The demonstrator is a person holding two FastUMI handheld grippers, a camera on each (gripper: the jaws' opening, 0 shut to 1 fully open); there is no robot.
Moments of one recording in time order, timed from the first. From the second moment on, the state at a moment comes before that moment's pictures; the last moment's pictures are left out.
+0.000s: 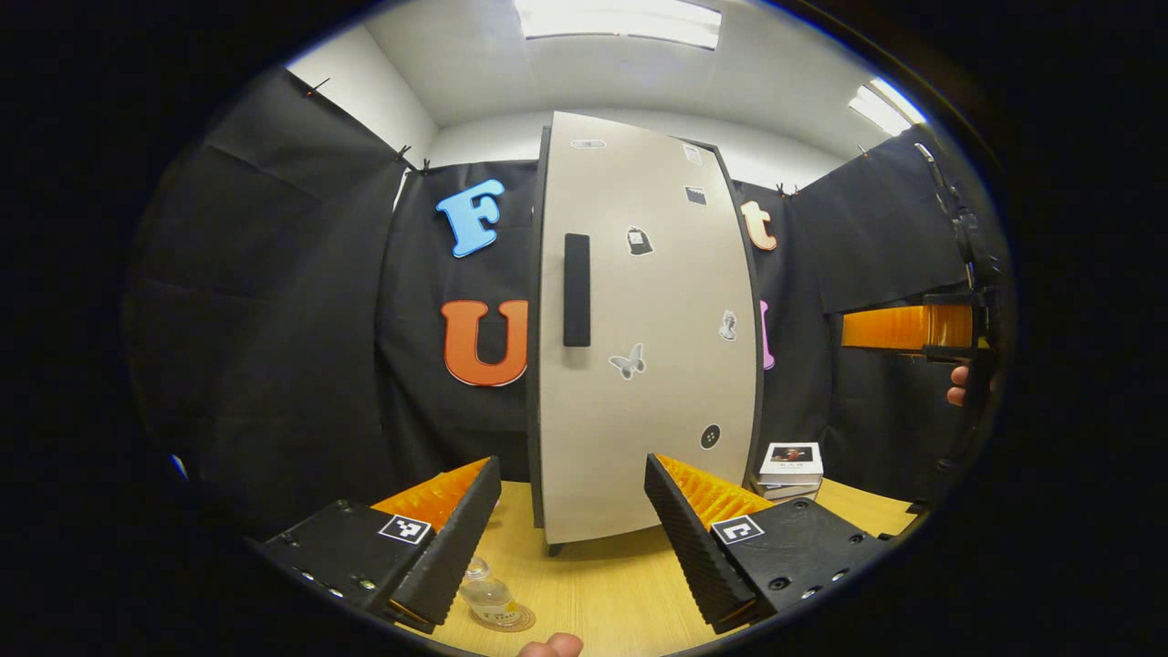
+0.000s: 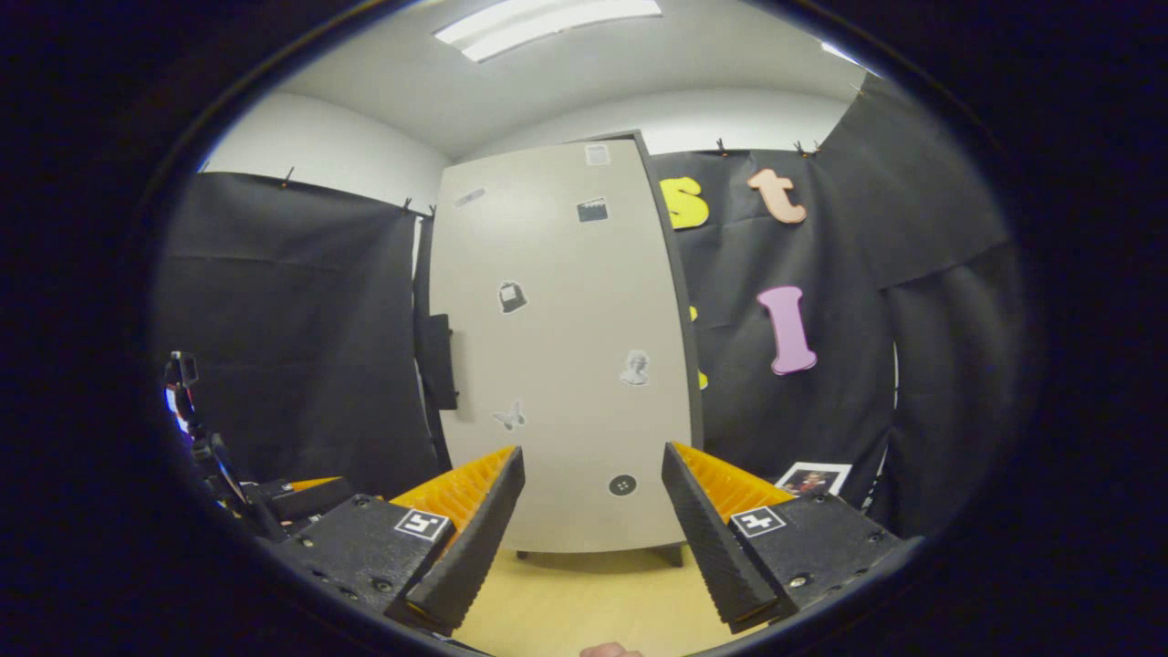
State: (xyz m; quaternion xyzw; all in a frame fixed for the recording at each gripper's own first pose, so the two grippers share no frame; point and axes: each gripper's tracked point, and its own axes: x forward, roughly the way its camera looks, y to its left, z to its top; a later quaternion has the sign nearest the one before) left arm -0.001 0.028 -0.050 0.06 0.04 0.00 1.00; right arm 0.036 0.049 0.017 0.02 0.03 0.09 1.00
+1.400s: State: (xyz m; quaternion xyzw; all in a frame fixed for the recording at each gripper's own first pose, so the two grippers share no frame) left arm -0.011 0.010 -0.046 0.08 0.02 0.03 1.00; right arm -0.017 -0.057 -0.033 0.04 0.06 -0.02 1.00
